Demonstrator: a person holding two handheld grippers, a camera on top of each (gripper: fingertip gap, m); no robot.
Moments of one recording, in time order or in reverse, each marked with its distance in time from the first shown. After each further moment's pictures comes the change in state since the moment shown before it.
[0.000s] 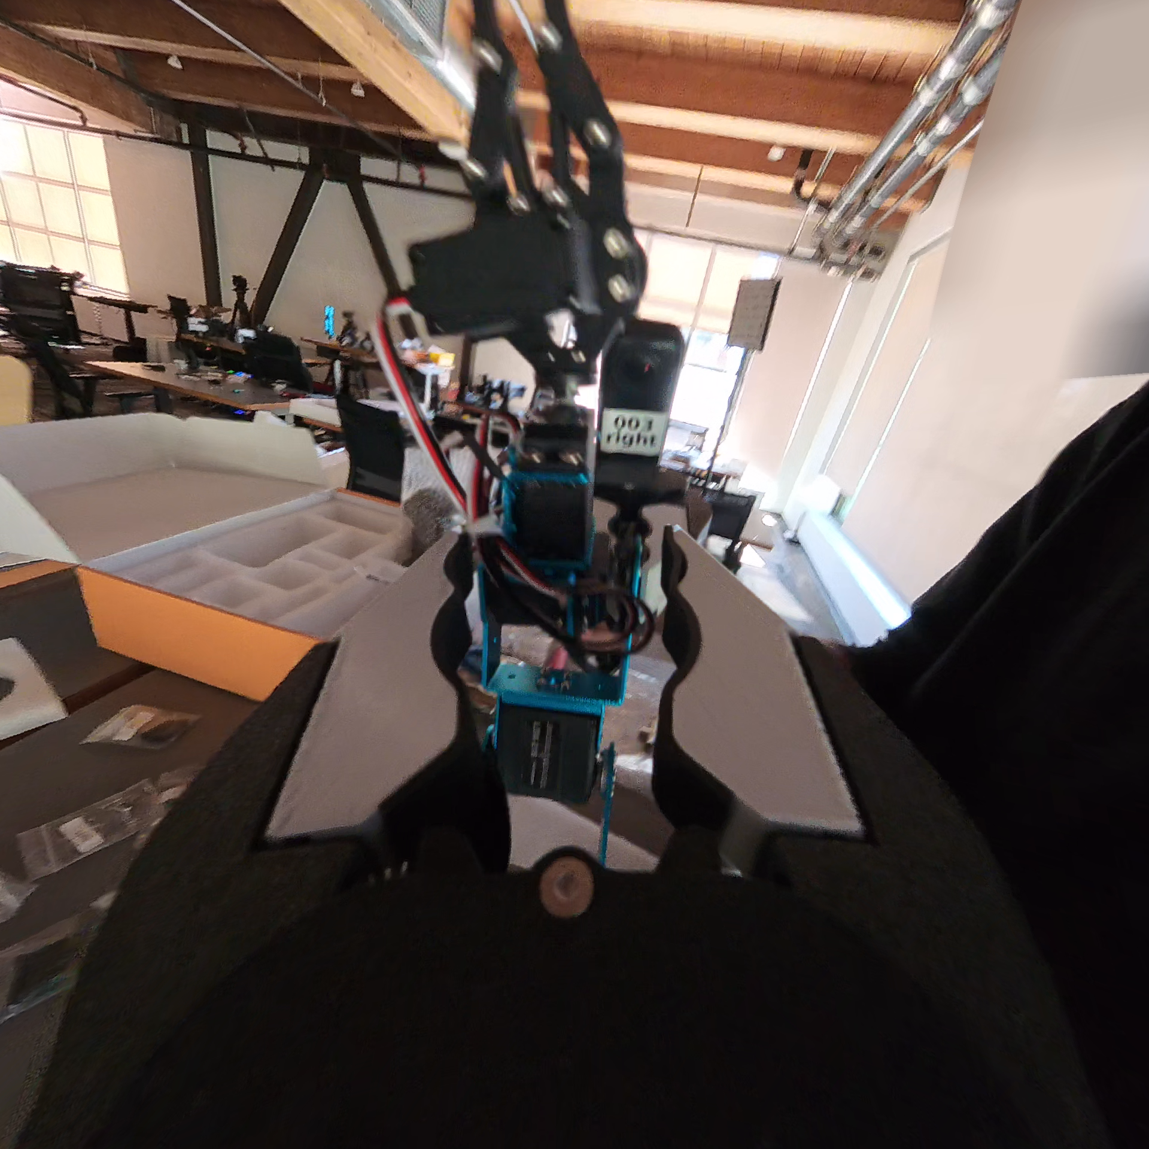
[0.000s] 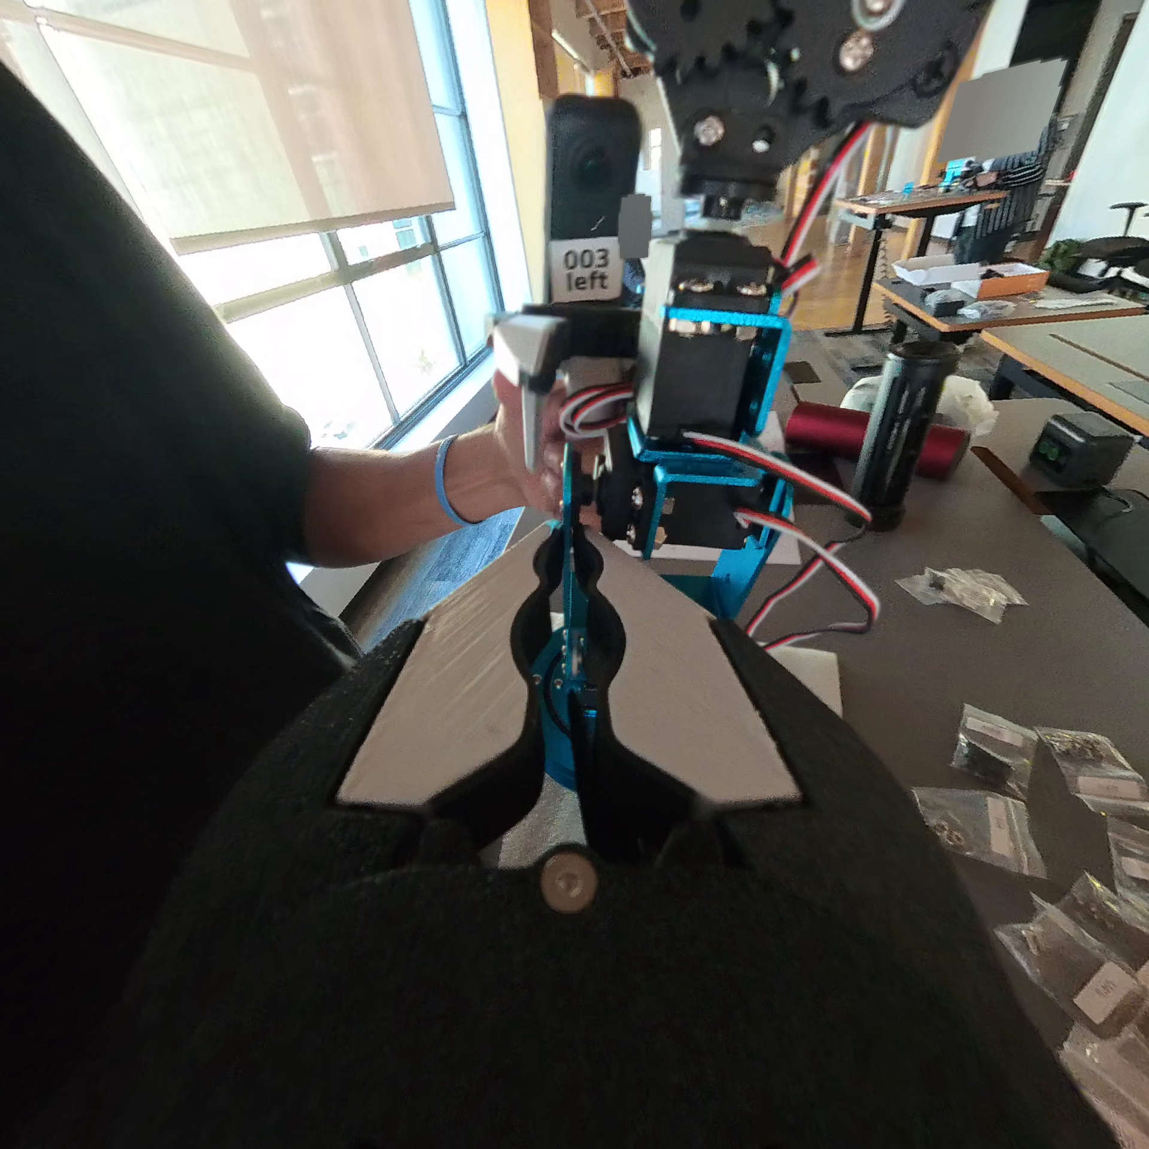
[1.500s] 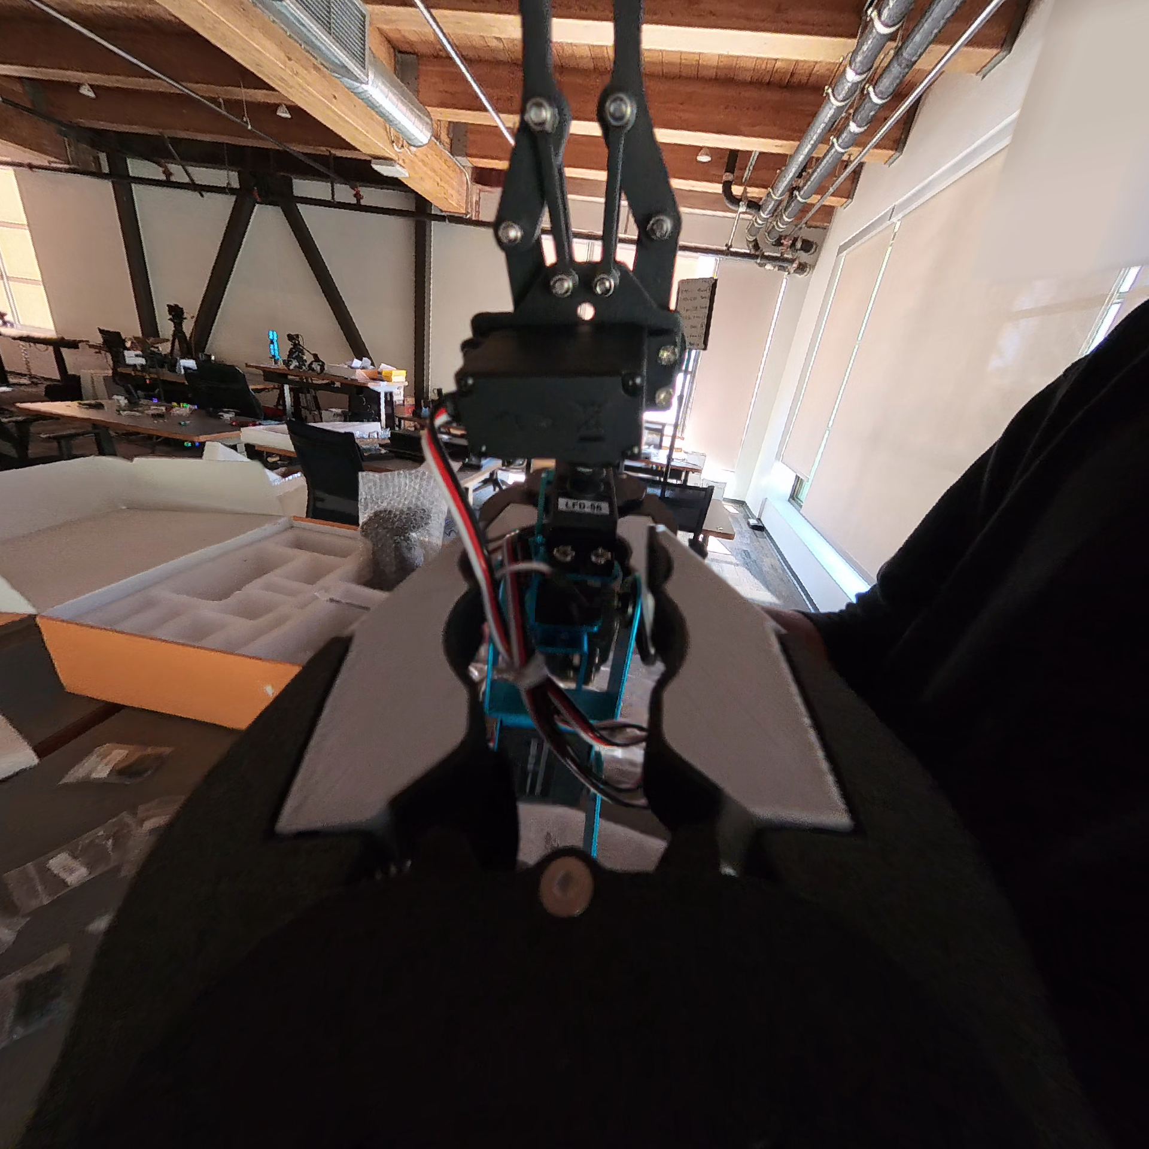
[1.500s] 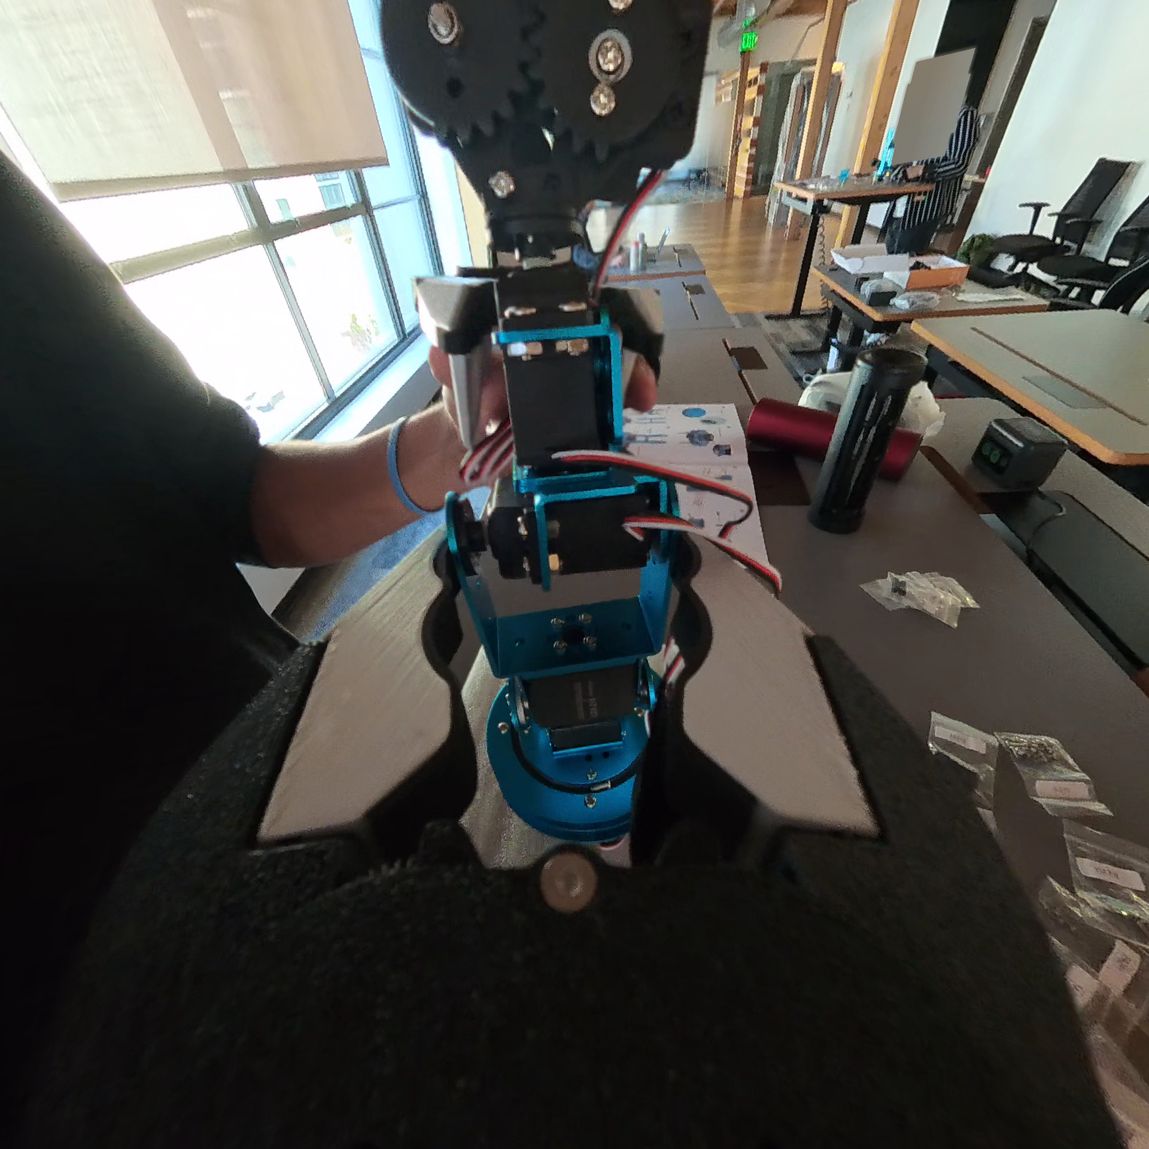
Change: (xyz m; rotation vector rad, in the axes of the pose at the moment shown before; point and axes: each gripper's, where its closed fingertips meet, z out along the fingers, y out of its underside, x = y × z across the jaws) left arm 0.033 -0.020 -0.028 0.016 0.099 0.041; right arm -0.004 -0.008 0.032 -0.046 0.103 -0.042
